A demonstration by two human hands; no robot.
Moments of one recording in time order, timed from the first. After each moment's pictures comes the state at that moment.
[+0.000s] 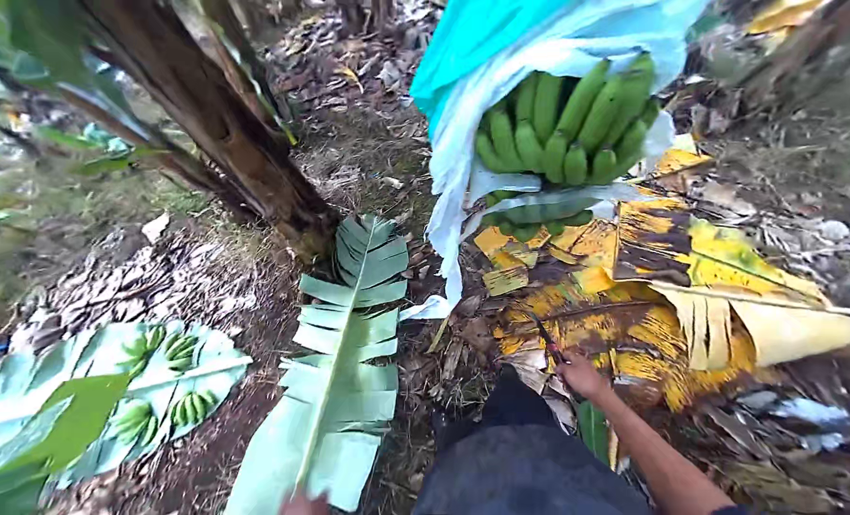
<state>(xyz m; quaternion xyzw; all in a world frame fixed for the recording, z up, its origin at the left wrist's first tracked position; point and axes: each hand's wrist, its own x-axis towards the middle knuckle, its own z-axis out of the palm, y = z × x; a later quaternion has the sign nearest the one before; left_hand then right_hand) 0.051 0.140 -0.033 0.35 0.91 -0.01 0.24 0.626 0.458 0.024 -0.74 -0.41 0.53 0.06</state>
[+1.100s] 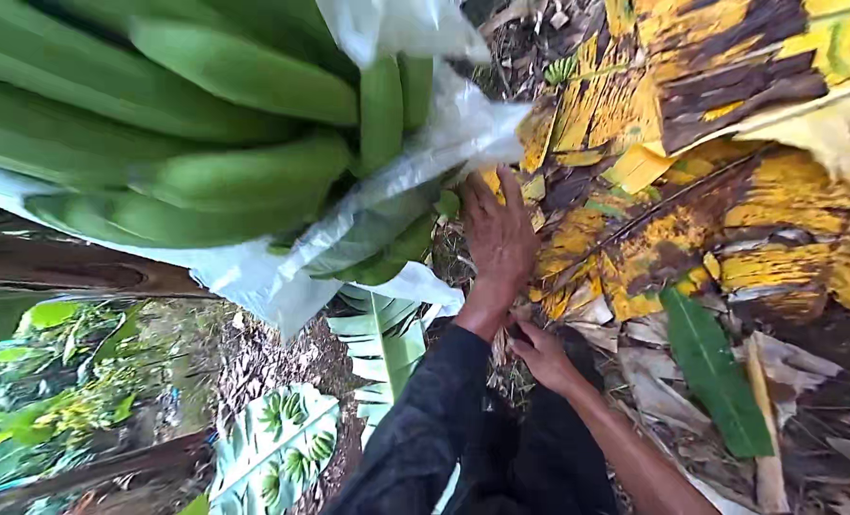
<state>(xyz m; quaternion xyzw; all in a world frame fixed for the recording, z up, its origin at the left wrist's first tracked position) 0.603 0.722 0.021 0.83 0.55 0.09 -0.08 0.632 0.544 -0.130 -0.57 -0.41 0.63 0.33</state>
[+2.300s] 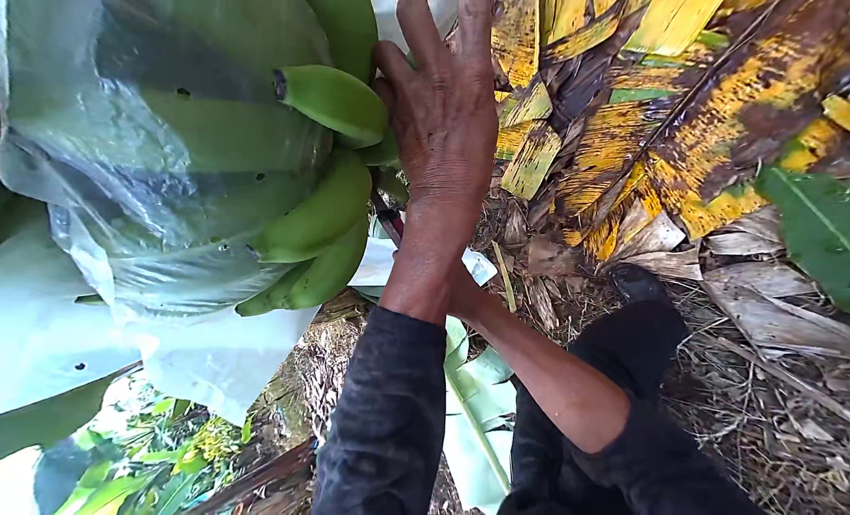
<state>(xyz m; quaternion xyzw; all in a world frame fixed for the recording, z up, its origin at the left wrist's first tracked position) 0.638 0.783 0.011 0.86 0.45 0.00 -0.24 0.526 0.693 -0.110 -0.46 -0.45 0.44 0.63</state>
